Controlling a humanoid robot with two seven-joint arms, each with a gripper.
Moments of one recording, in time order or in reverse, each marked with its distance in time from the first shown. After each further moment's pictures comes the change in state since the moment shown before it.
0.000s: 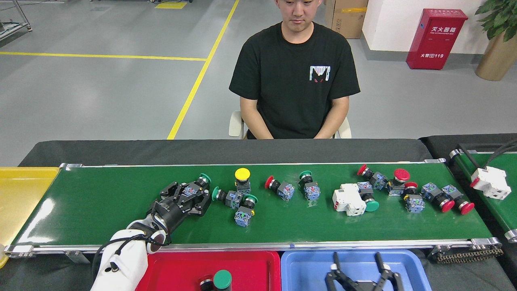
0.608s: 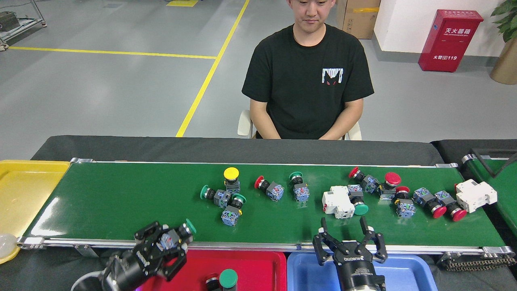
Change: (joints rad) left arm 0.636 0.169 0.086 -0.735 0.033 -0.234 -0.017; right arm -0.349 0.031 0.196 0.259 0.035 0.008 0.134
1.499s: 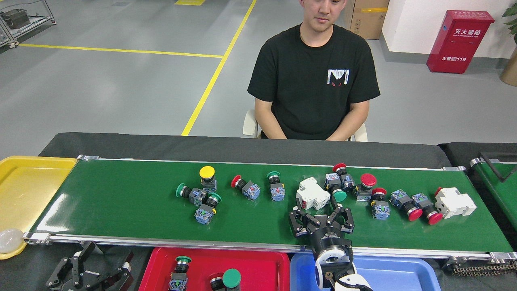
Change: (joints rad) left arm 0.127 -0.131 0.339 -0.079 -0.022 0.338 -0.001; right arm -0.248 0.087 -0.002 0.309 -0.013 0.006 0.026
